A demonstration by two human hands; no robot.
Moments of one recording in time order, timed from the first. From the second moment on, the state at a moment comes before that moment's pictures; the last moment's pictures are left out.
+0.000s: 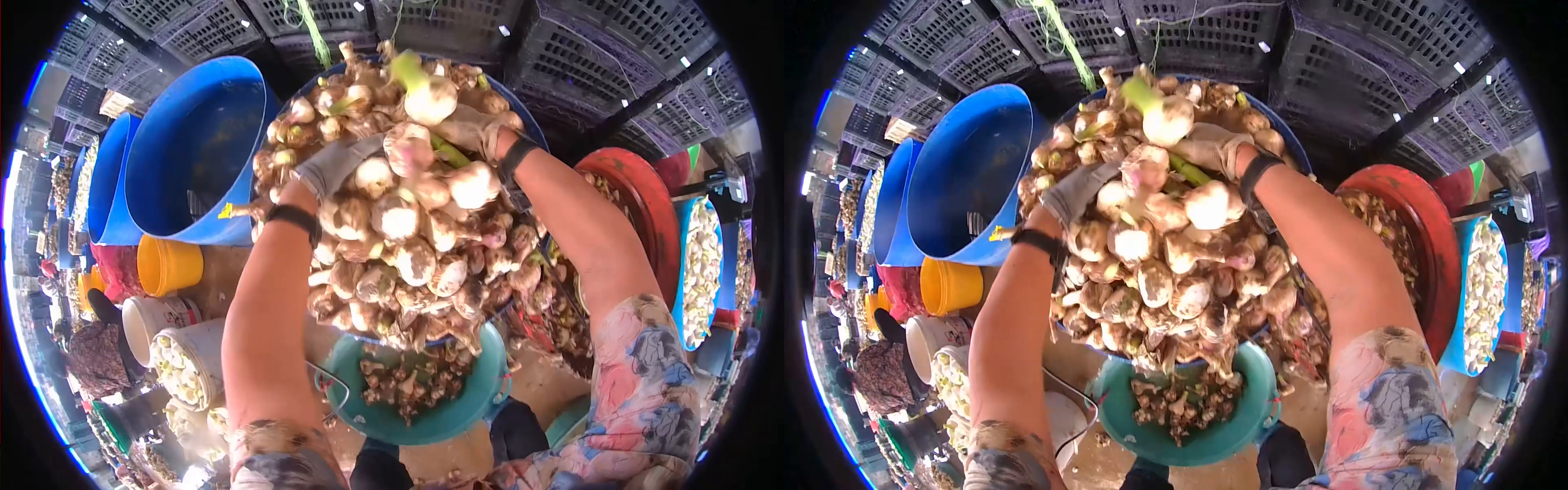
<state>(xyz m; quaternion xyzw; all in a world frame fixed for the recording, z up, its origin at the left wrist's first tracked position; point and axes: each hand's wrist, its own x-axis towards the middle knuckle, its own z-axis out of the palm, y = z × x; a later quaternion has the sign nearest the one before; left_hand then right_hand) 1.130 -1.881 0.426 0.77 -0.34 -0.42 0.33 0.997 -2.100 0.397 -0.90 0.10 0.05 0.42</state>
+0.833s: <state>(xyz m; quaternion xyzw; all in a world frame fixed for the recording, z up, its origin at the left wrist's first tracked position) 1.073 -1.705 0.424 0.89 -0.39 0.04 0.23 0.797 -2.067 0.437 -0.92 0.27 -0.27 0.11</state>
